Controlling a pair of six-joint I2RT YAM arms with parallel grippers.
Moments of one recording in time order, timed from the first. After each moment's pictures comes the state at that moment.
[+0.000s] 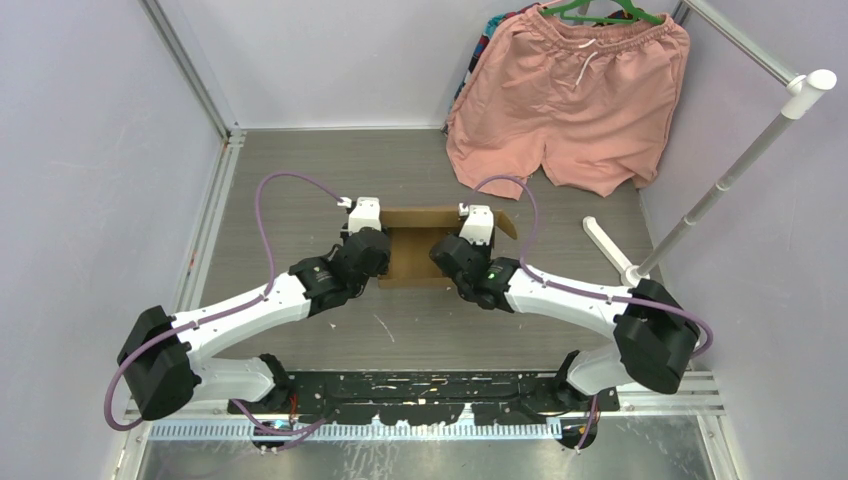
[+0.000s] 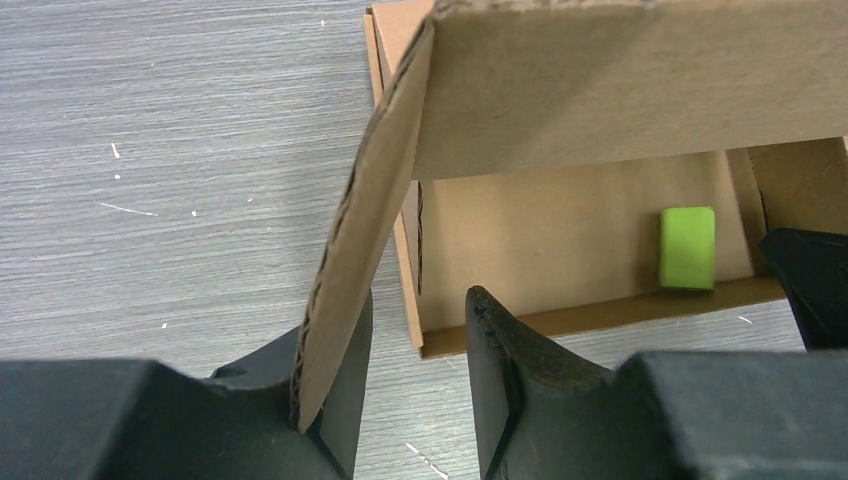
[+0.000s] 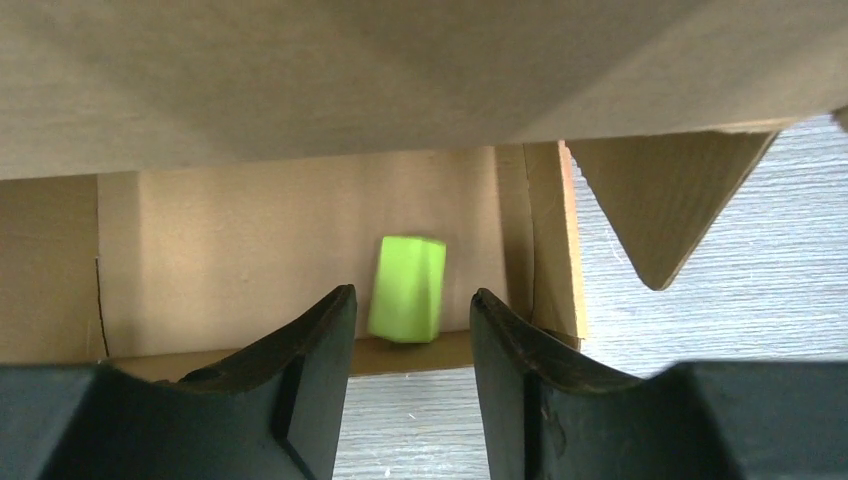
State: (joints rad) left arm -0.90 1.23 0.84 -0.28 -0.61 -0.52; right arm 0.93 1.39 0.84 -0.28 0.74 0.74
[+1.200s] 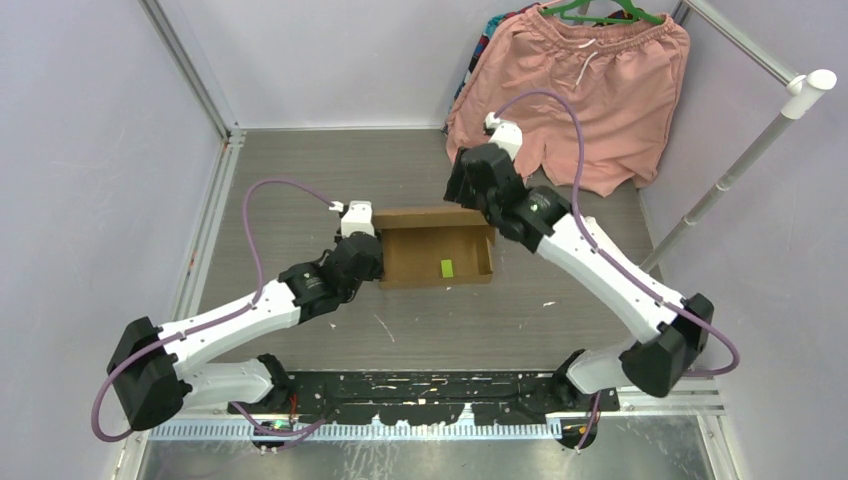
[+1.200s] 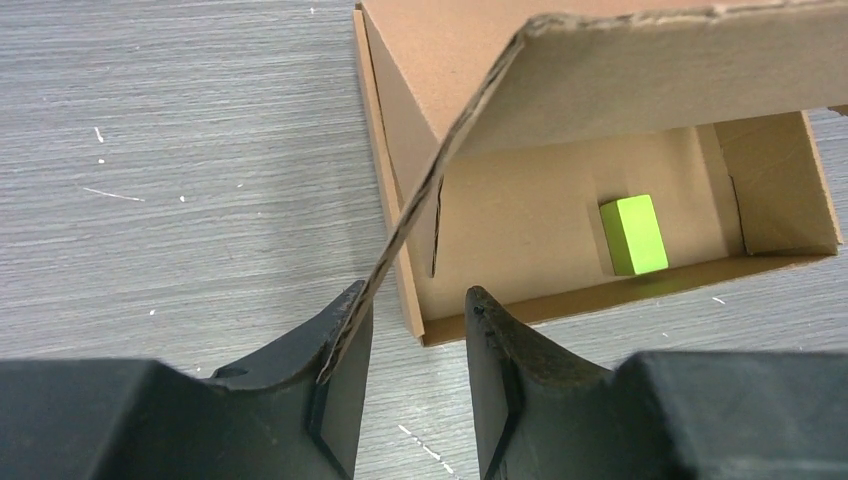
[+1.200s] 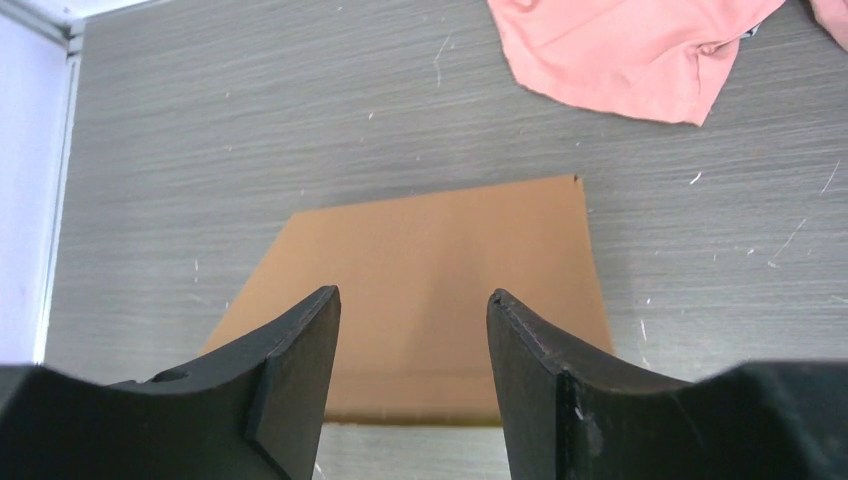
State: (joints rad) left arm -0.90 1.16 0.80 -0.29 -0.58 -0.55; right arm 0.76 1.34 1.38 -0.58 0.50 0.64
